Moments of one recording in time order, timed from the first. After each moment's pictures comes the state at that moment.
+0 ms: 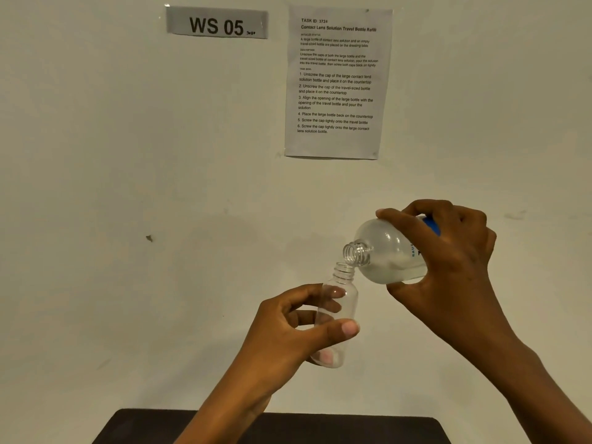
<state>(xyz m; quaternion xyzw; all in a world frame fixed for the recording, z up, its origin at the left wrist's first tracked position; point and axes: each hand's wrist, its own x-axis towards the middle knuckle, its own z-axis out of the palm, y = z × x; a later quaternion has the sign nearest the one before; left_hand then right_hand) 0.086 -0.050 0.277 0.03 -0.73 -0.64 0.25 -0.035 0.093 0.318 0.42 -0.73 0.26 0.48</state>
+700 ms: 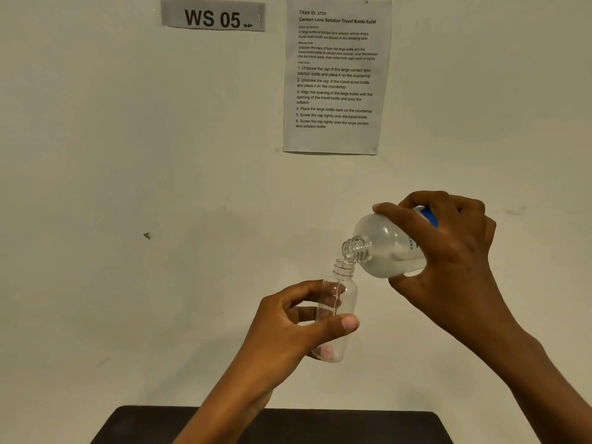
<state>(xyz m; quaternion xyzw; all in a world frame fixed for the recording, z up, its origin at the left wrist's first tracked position) 0.080 -0.053 0.273 0.03 -0.72 -0.65 0.25 -0.040 0.093 0.322 0.43 -0.73 0.24 0.48</state>
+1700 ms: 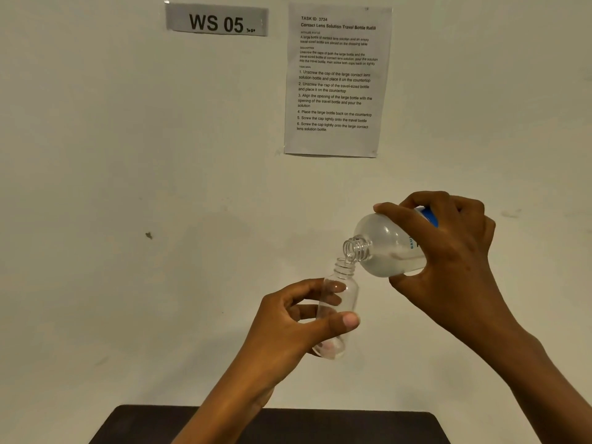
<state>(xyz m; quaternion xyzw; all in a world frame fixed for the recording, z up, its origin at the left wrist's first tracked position) 0.084 -0.049 0.277 0.02 -0.73 -0.63 0.26 -0.035 0.096 0.324 0.43 -0.73 0.24 0.48</state>
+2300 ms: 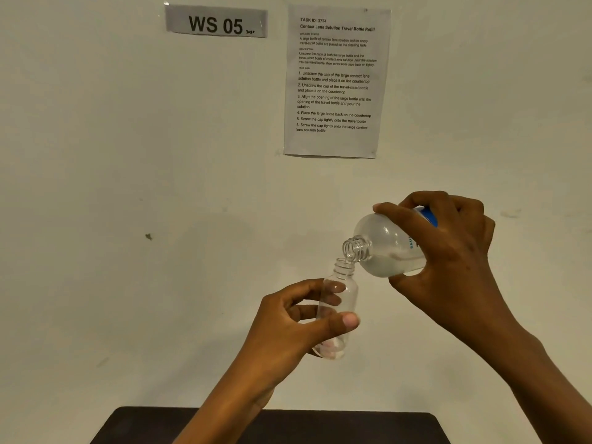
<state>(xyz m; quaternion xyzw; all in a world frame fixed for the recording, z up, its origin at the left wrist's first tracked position) 0.084 -0.049 0.276 0.02 -0.73 -0.63 0.26 -0.034 0.096 0.325 0.43 -0.73 0.23 0.48</state>
